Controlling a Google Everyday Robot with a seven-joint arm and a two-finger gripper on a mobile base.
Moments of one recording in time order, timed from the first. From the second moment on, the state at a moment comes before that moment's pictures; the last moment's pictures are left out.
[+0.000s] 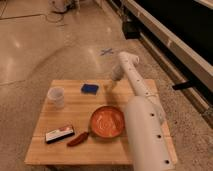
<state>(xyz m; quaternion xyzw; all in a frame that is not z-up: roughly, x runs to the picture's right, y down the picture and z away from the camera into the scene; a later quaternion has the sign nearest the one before) 0.022 -0.037 1.013 -0.26 -0.24 0.01 0.93</state>
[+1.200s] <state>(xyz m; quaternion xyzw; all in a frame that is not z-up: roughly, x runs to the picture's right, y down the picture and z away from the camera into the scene) 0.008 -0.018 1.015 -0.26 -0.29 0.02 0.92</state>
